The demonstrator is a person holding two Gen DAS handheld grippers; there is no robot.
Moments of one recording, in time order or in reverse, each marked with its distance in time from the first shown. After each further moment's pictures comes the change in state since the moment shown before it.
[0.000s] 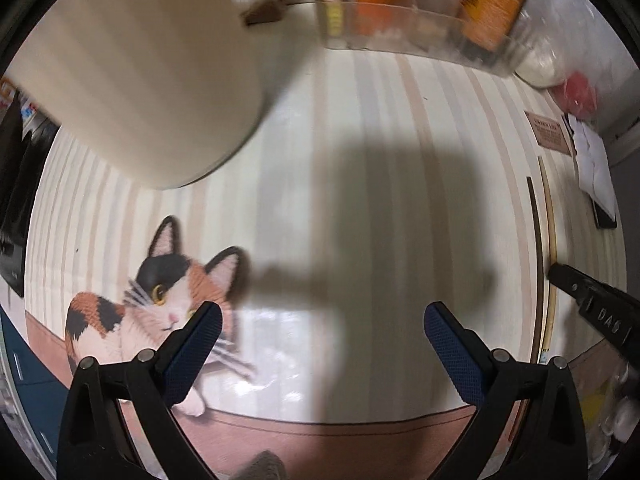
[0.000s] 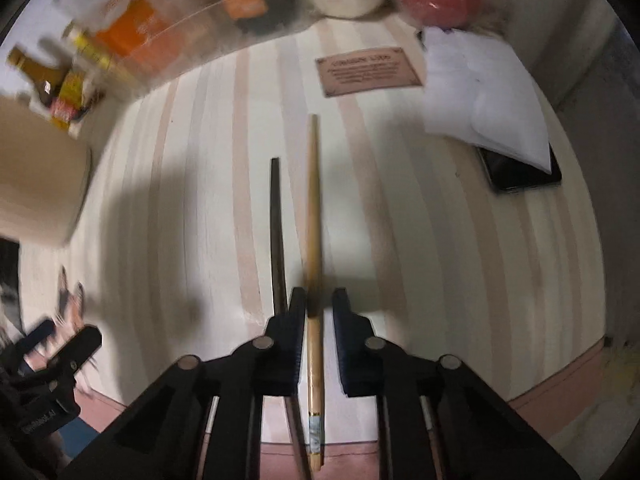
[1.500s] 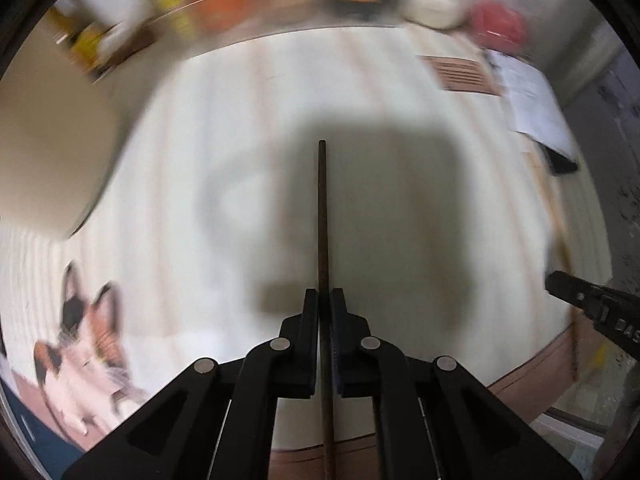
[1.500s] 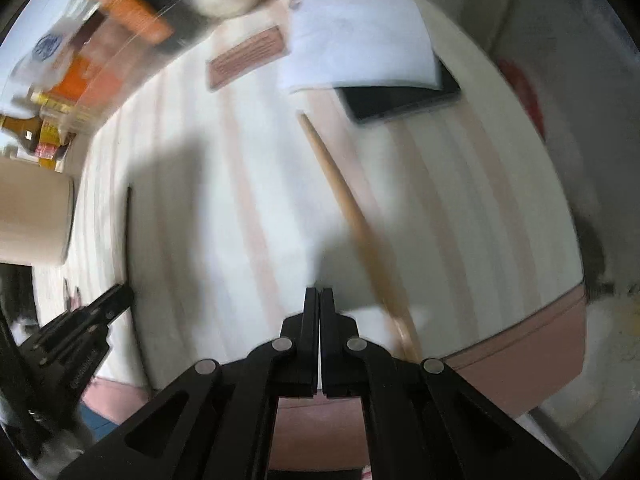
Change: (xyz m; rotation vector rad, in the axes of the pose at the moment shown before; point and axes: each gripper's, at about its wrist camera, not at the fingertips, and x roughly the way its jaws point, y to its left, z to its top) left arm 0.010 -0.106 0.002 0.236 -0.007 -0.205; right arm 0.011 -0.091 -0.051 0.157 0.066 0.059
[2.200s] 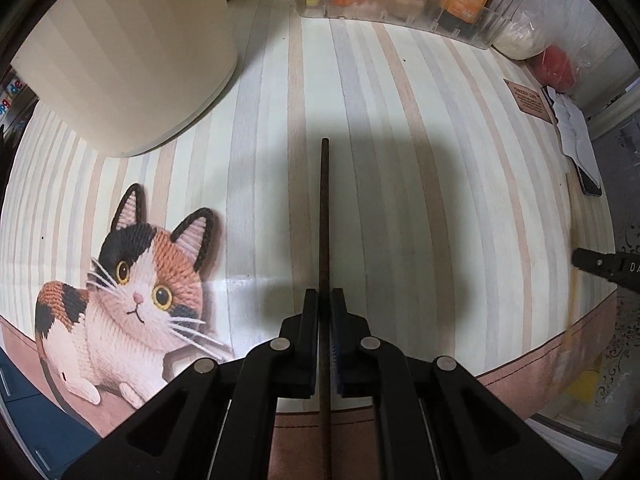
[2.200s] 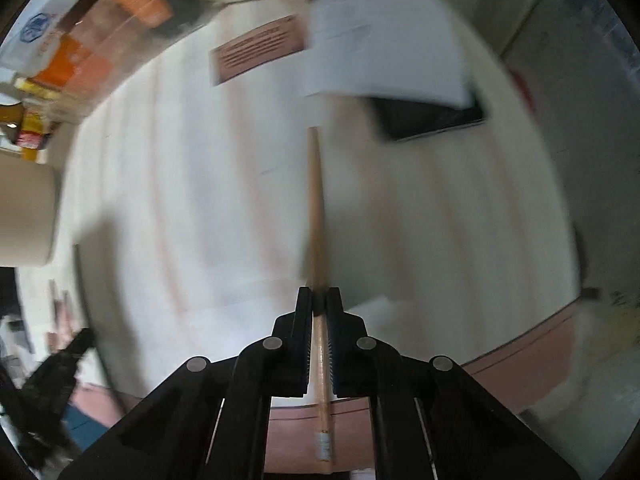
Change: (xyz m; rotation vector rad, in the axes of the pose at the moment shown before) left arm -0.015 0.115 -0.044 -0.144 0.011 -0.004; right arm 0.002 0.031 0.034 0.002 0.067 -0.064
